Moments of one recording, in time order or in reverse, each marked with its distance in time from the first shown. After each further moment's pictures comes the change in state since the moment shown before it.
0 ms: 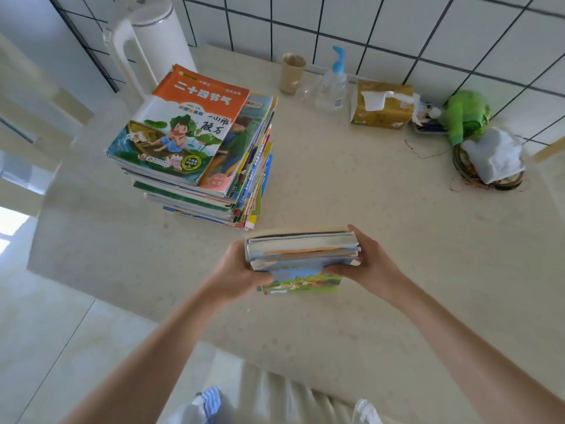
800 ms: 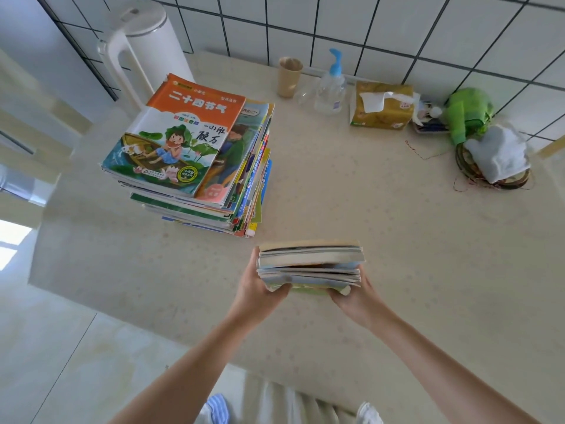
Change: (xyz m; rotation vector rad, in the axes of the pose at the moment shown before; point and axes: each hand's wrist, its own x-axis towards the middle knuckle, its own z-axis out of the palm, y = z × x) left_hand 0.004 -0.038 0.047 0.061 0.282 0.016; right_hand -0.008 0.043 0.045 -0.085 0.183 0.081
